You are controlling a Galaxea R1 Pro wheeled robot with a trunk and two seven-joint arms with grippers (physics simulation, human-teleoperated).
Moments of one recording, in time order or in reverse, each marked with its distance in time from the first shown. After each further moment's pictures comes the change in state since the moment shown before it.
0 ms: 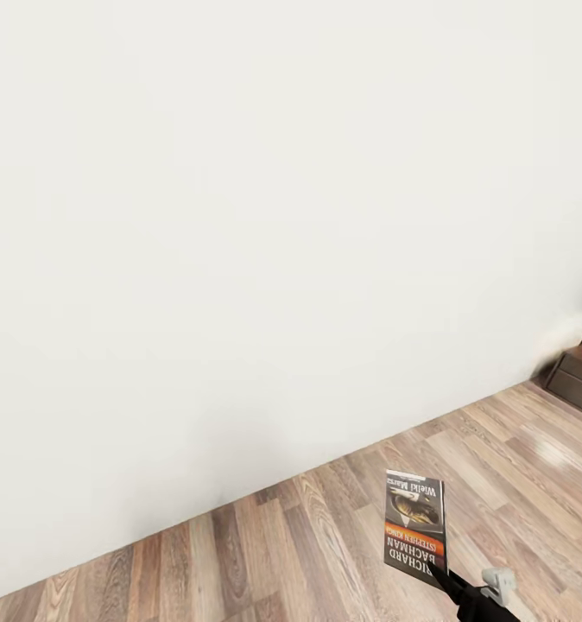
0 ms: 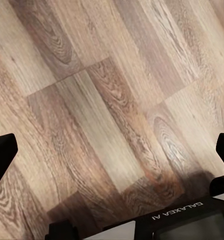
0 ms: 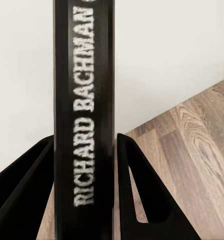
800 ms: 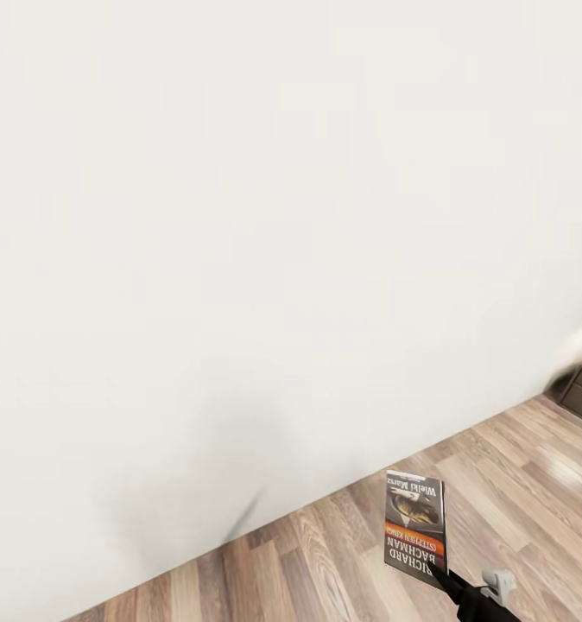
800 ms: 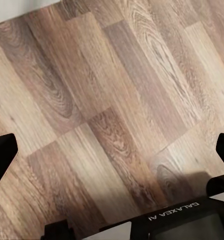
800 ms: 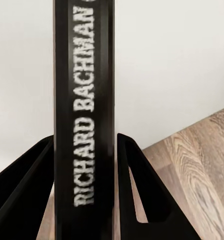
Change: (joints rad) left arm 0.000 -0.009 0.000 0.000 0.000 0.000 0.000; right arm 0.000 0.000 0.000 0.000 0.000 0.000 -0.002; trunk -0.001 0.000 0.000
